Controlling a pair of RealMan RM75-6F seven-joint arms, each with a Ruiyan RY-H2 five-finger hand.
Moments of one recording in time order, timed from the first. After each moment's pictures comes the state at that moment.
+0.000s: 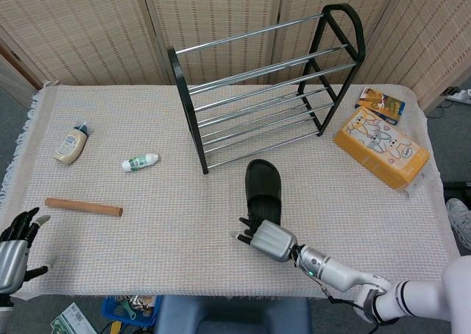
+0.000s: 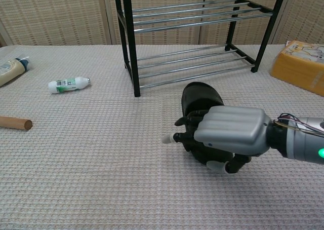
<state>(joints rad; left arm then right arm) -0.05 -1.13 -0.02 -1.62 1.48 1.49 0.08 0.79 -1.46 -0.09 -1.54 -1.61 0.84 -0.38</state>
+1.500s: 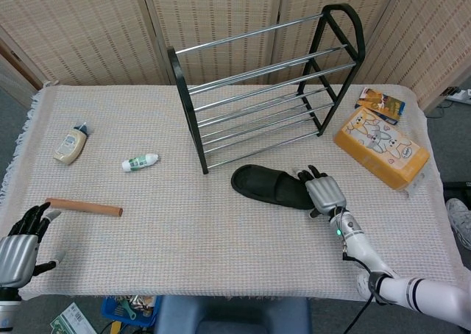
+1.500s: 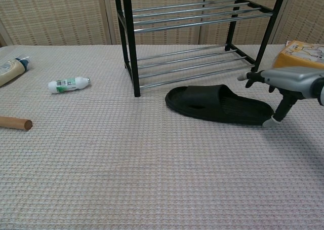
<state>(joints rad) -0.08 -1.13 -0.03 -1.64 1.50 1.47 0.10 0.70 -1.45 0.13 -1.47 -0.93 0.86 -0.47</state>
